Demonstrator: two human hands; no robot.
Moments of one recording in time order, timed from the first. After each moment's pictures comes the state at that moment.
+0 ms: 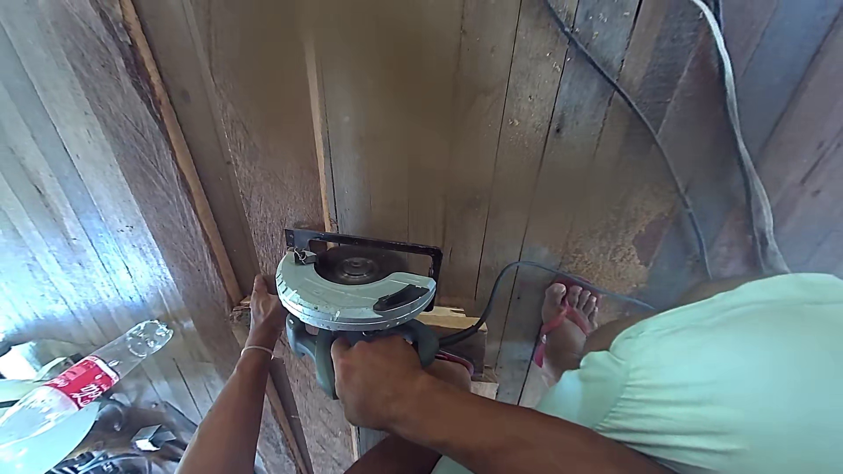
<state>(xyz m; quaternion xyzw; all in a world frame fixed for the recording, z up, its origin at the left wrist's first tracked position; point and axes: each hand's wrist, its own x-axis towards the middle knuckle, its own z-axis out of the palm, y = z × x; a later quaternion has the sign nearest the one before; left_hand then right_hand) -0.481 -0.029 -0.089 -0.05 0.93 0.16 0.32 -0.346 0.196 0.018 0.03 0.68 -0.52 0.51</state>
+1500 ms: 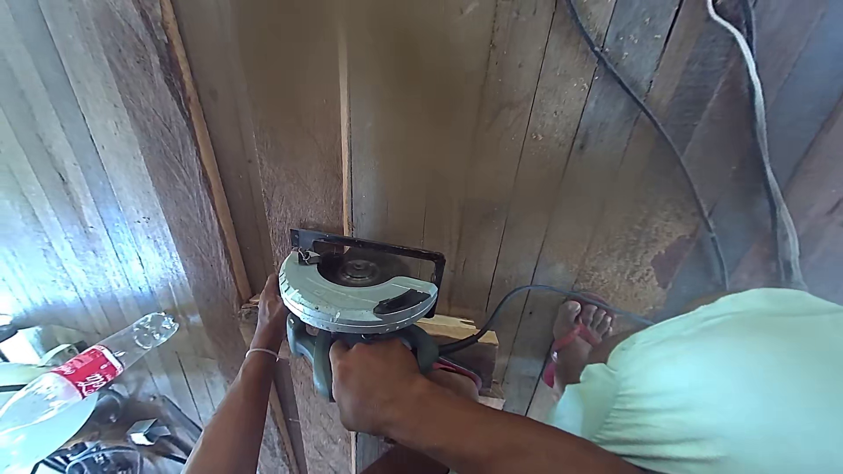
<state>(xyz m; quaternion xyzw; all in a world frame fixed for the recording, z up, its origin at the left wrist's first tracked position) -0.484 -0.029 -0.073 -0.04 0.91 0.24 0.33 -0.370 0.185 0.019 -0.01 0.68 -0.51 0.52</state>
